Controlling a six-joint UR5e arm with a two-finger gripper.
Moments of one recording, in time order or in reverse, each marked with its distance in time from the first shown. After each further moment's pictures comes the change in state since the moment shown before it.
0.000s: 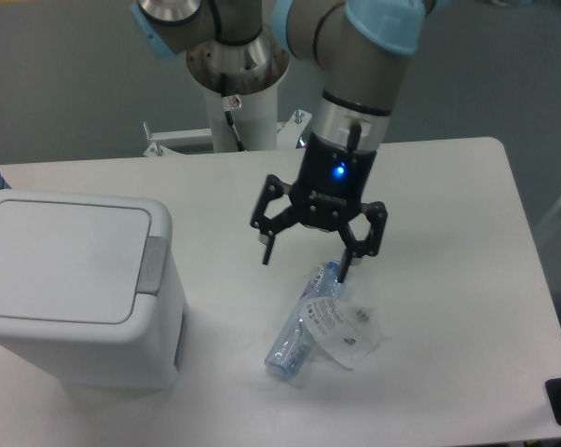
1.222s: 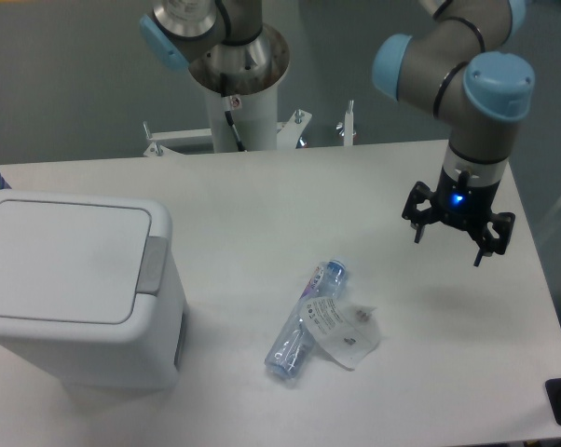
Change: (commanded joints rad) arm 0.229 -0.161 -0.029 -0.055 0.361 0.658
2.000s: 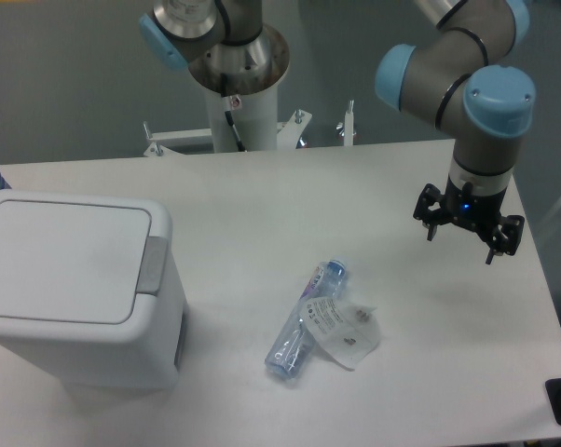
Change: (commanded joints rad) arm -0.002 -0.074 0.054 -0.014 0.230 0.191
